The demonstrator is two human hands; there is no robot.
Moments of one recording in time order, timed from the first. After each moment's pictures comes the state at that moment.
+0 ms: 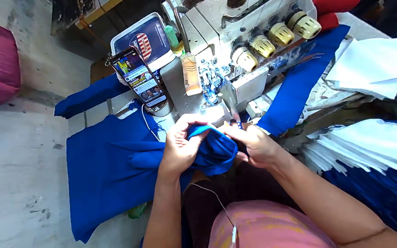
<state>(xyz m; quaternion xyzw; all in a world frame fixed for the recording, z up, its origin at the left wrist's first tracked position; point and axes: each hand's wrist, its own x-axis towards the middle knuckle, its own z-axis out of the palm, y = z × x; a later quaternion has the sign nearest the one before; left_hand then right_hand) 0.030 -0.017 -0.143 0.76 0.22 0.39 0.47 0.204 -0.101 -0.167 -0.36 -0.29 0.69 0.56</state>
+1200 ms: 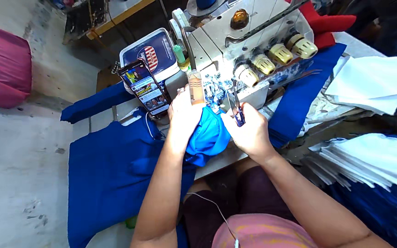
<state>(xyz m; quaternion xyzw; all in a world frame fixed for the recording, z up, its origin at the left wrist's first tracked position) 0.092 0.064 -0.127 0.84 0.51 0.10 0.13 0.201 -0.063 -0.181 -0.68 -0.48 0.09 0.55</state>
